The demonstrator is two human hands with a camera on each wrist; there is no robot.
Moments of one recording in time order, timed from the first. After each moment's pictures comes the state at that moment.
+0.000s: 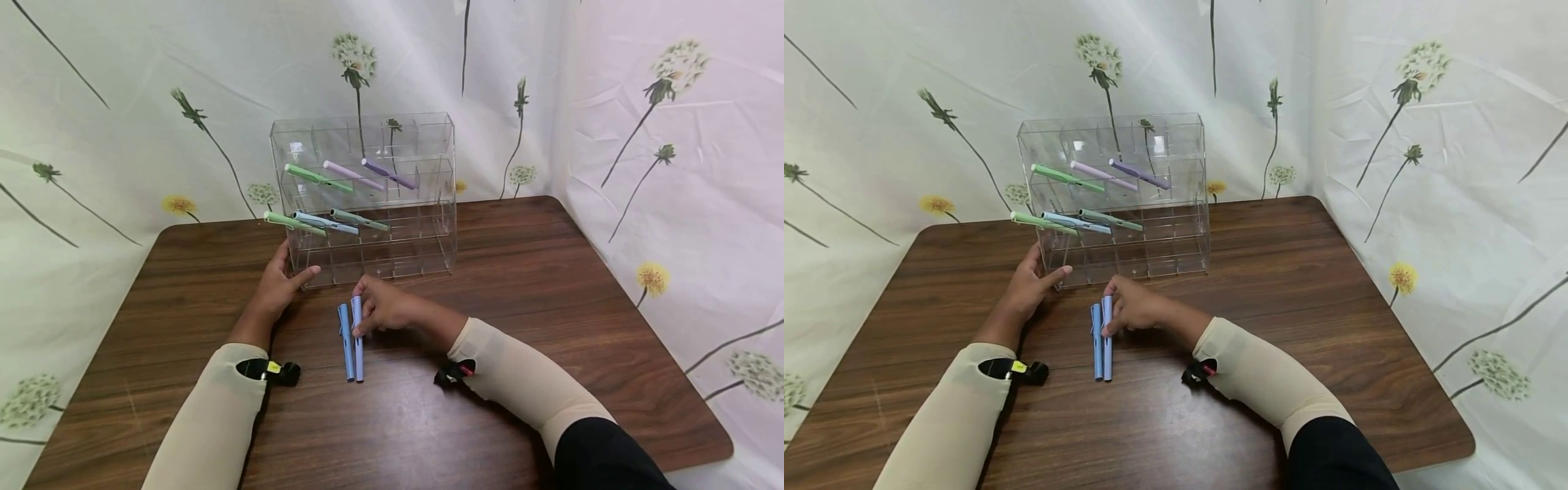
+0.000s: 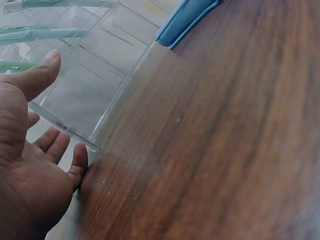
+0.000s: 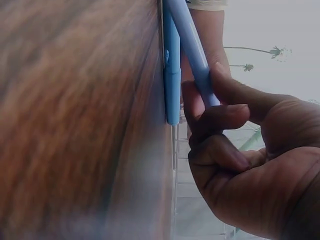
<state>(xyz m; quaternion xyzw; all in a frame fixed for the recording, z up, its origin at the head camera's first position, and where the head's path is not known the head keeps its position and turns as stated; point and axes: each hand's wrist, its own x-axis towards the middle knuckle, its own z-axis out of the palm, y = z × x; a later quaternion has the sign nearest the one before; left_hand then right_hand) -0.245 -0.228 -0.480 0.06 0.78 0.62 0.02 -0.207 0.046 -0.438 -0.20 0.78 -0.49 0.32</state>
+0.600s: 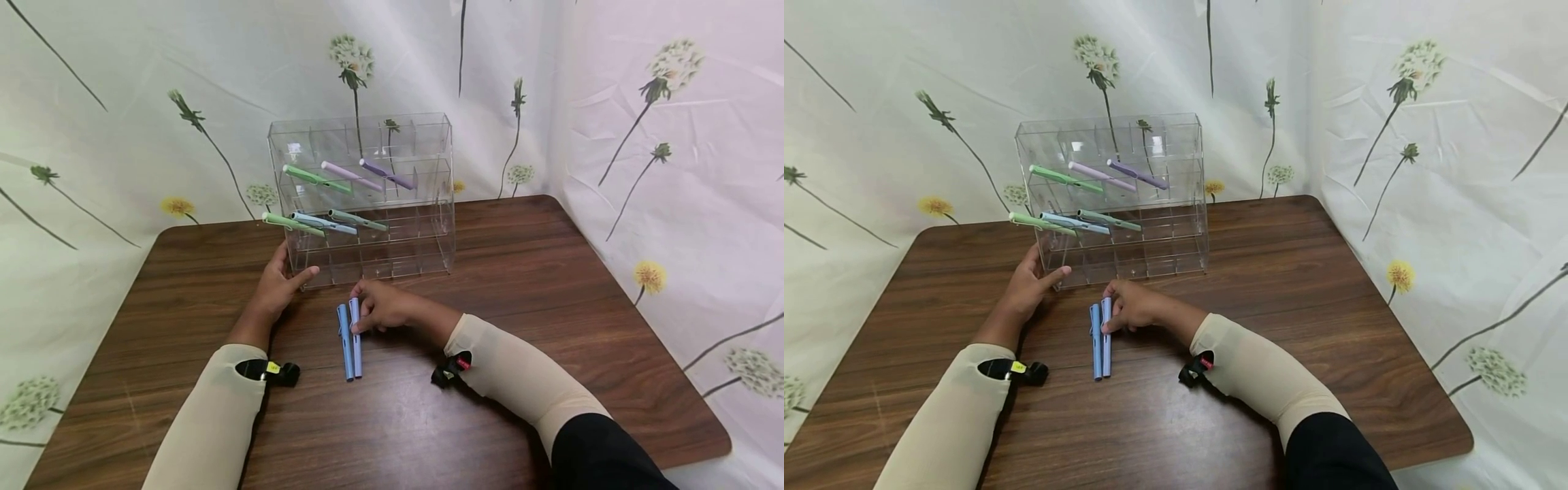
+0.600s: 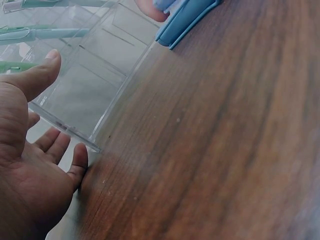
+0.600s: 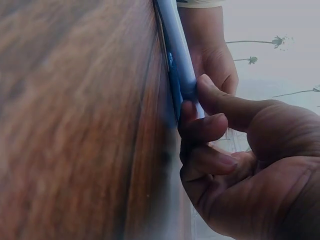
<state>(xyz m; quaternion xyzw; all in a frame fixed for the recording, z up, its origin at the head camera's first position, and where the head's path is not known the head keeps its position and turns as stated) -0.245 -0.227 -0.479 0.06 0.79 0.61 0.02 -0.215 0.047 -0.447 -0.23 0.80 -0.45 0.31</state>
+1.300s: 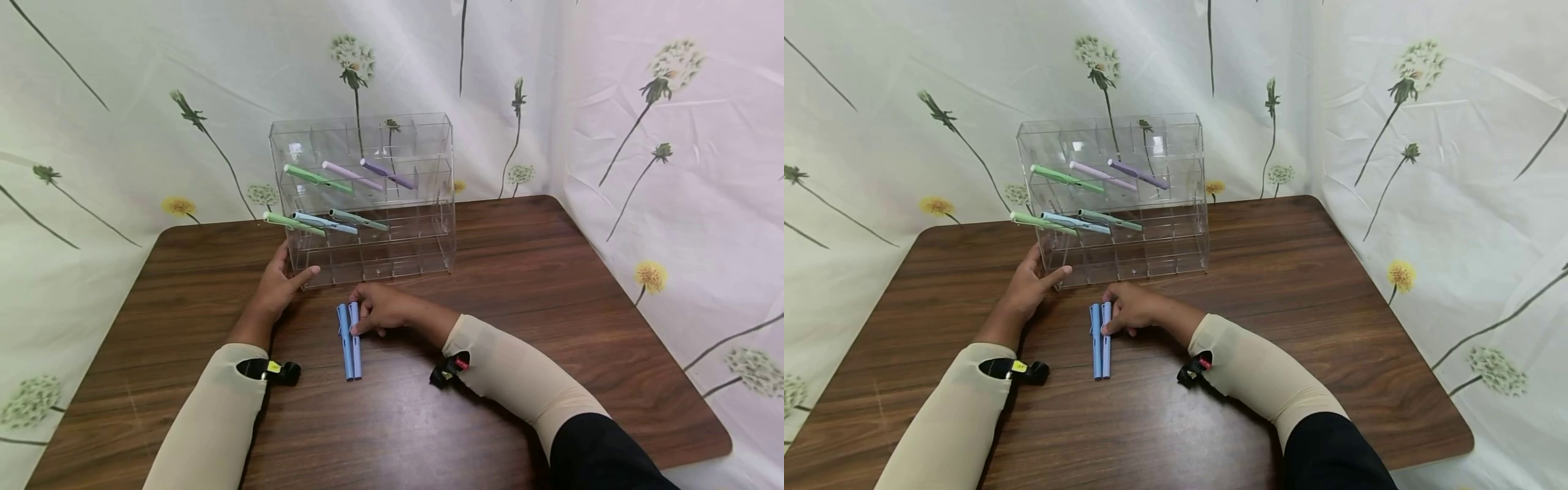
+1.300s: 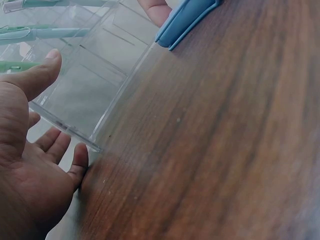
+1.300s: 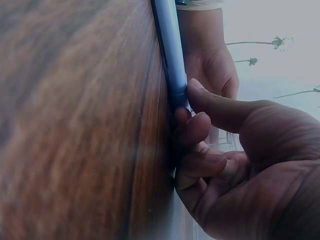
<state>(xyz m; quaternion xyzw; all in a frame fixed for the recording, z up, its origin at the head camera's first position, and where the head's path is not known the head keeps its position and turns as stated) -0.246 -0.229 -0.481 0.06 0.79 0.61 0.02 -0.215 0.042 -0.453 -0.24 0.80 -0.45 0.32</state>
